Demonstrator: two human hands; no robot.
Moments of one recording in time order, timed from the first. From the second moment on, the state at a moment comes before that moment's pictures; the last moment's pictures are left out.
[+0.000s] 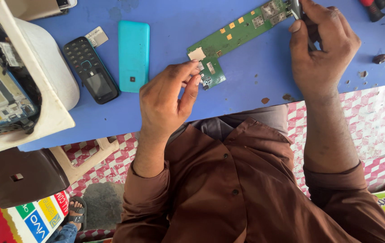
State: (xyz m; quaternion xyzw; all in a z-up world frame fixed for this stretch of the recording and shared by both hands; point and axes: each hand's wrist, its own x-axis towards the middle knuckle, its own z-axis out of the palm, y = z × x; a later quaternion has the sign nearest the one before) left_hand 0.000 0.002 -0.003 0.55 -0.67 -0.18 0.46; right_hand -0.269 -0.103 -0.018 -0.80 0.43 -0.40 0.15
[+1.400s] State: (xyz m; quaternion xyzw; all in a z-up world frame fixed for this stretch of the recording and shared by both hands) left_hand 0.004 -0.005 -0.002 0.55 -0.69 -0.18 0.44; right_hand -0.267 -0.106 -0.017 -0.80 0.44 -0.39 0.14
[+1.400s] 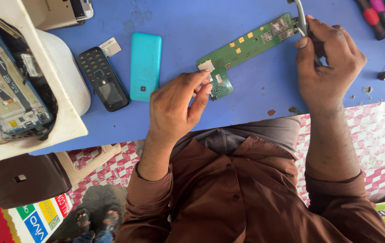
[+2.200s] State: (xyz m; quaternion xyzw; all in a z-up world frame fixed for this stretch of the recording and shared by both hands) left_hand 0.005 -0.003 -0.008 0.54 -0.70 -0.14 0.44; right_hand -0.284 -0.107 -0.039 -0.79 0.44 -0.39 0.17
